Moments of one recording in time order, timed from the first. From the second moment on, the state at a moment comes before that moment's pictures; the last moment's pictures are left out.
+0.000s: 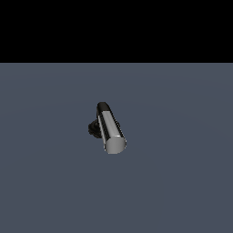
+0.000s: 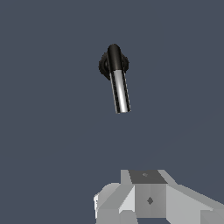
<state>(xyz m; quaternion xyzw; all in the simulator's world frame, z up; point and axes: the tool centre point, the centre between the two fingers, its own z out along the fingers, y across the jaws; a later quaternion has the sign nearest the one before) -0.238 0.022 0.460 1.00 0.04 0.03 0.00</state>
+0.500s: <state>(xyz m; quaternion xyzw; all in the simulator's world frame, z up) -0.223 0.028 0.375 1.00 0.07 0.02 0.00</state>
